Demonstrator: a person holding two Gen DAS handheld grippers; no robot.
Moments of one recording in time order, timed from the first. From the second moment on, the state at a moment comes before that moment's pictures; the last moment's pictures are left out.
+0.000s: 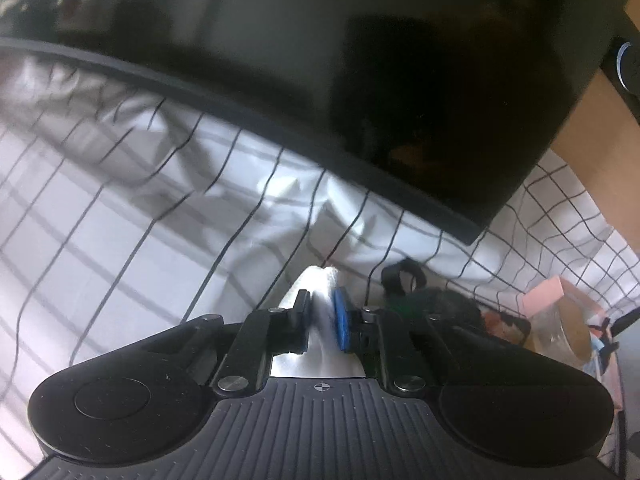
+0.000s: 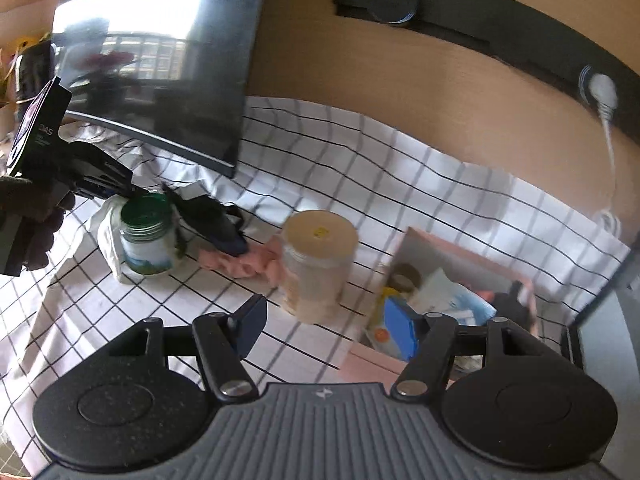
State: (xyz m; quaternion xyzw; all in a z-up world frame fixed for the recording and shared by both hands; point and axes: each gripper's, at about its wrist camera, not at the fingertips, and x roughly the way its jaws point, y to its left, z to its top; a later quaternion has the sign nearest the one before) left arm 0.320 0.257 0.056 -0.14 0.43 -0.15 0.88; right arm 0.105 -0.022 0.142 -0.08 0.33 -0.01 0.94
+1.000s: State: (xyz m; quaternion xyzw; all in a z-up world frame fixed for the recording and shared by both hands) left arm 0.244 0.375 0.080 -0.13 0.34 -0.13 0.92; right arm 0.251 0.106 0.062 -0.32 0.30 0.08 0.89
